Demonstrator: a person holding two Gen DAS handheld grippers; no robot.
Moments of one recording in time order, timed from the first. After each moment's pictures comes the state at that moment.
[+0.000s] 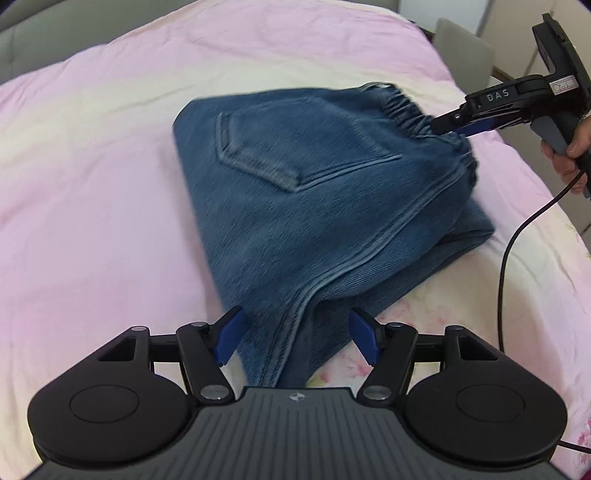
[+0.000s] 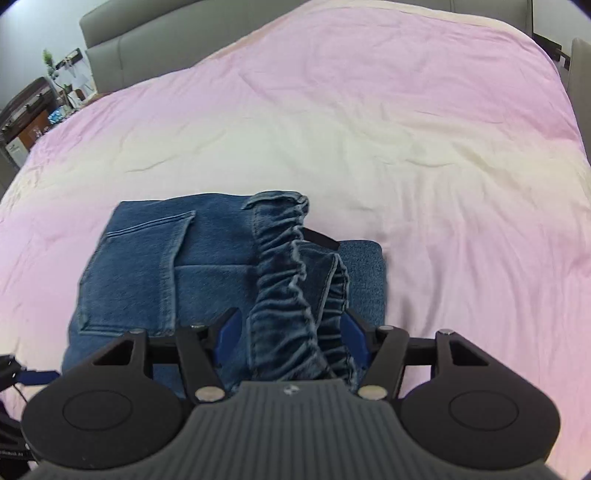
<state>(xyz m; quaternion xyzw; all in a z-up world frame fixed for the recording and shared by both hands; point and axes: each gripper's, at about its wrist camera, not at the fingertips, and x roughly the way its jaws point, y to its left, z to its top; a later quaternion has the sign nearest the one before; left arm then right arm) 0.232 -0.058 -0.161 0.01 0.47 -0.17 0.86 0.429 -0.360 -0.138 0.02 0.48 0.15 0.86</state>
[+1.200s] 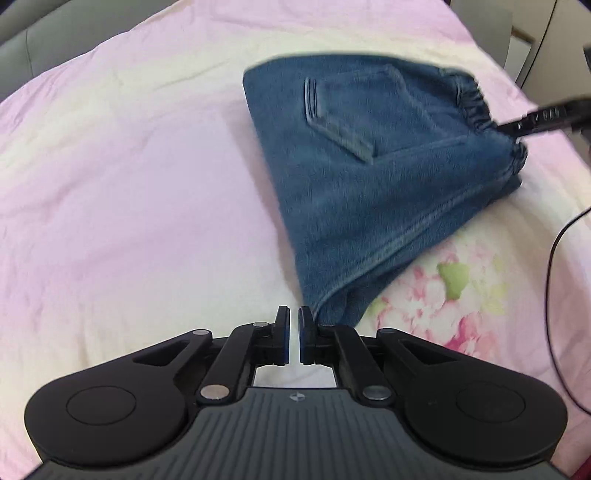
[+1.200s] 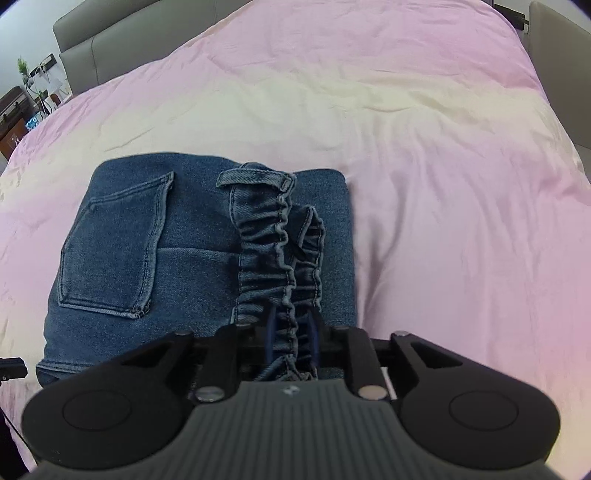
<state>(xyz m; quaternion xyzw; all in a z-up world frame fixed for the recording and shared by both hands) 0.203 -0.006 -0.124 0.05 0.51 -0.15 0.85 0.371 -0.391 -0.161 0.04 0.49 0.12 0.86</state>
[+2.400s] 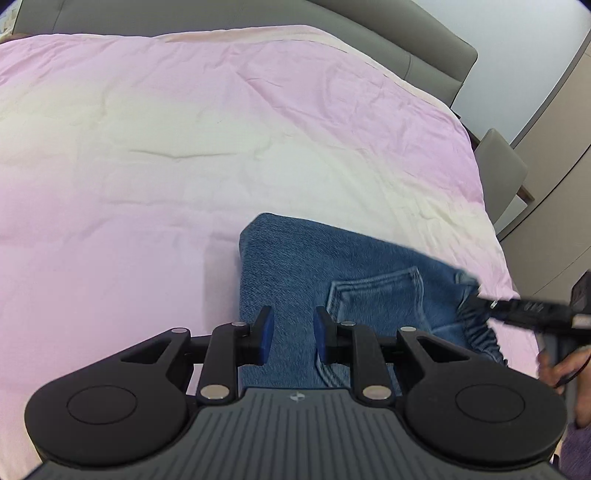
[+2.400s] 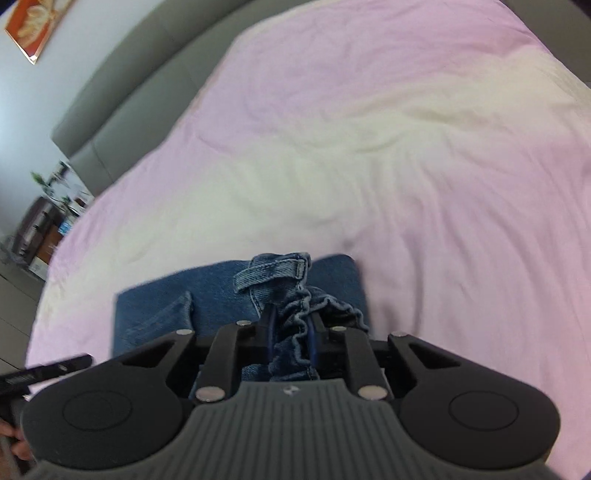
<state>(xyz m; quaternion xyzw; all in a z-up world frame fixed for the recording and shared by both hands) 0.347 -0.015 -0.121 -0.16 0.43 -0.15 0.87 0.448 -0.436 -0.187 0.21 0.45 0.13 0.86</state>
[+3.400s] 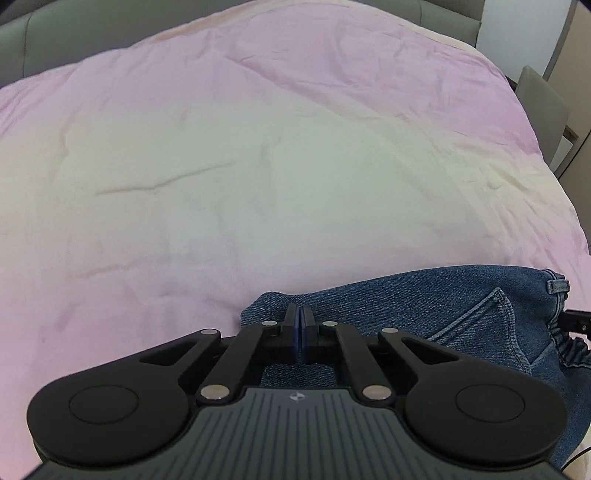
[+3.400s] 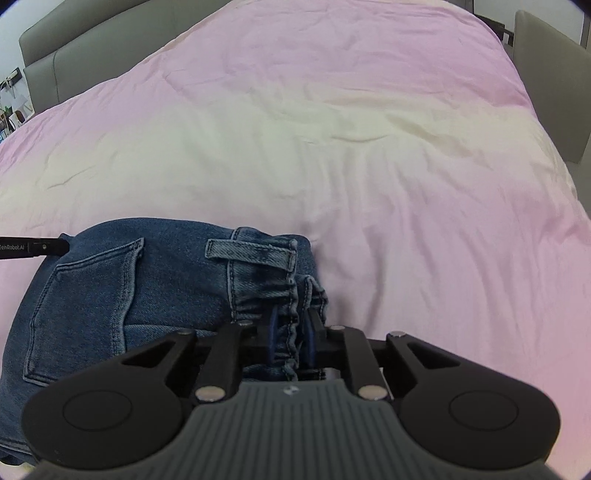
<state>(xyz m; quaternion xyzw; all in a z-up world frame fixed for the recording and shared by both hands) 0.416 -0.051 -0.154 -0.02 0.46 -0.12 0.88 0.443 -0.385 -0.182 0.02 0.47 0.06 0.88</state>
